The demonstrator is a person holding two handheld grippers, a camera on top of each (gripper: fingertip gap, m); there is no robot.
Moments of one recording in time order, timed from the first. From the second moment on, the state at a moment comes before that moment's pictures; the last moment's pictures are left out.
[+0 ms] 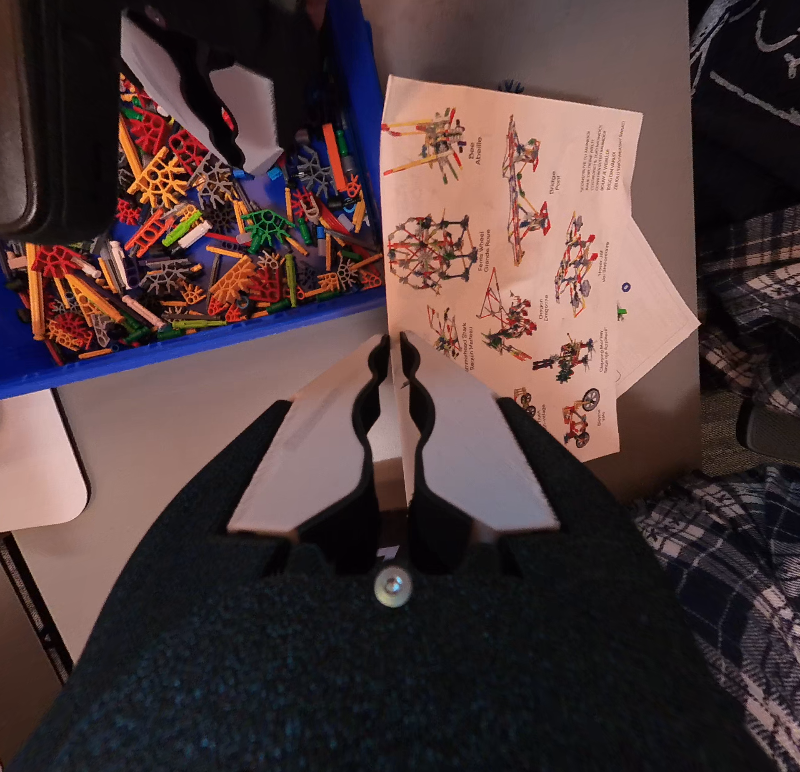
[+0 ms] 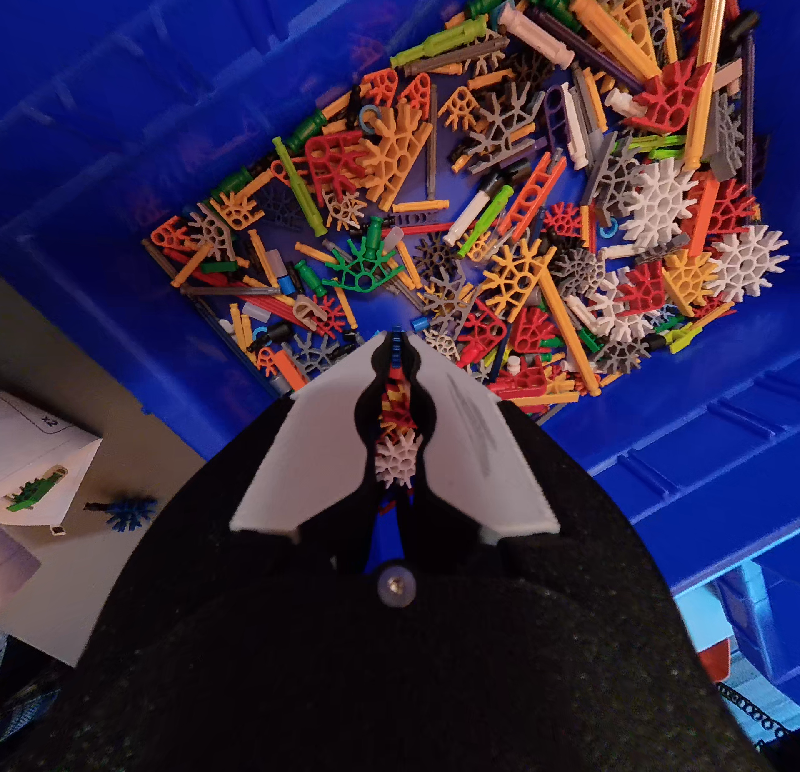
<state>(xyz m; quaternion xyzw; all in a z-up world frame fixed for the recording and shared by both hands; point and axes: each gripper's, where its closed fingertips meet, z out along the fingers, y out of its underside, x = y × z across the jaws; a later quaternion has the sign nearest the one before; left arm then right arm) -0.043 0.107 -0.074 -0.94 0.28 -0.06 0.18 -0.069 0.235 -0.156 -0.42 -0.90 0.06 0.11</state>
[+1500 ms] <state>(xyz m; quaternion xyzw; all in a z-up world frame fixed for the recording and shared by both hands) -0.031 0.110 -0.085 -0.94 0.31 -0.07 0.16 -0.026 0.219 -0.105 -0.44 -0.87 0.19 0.11</state>
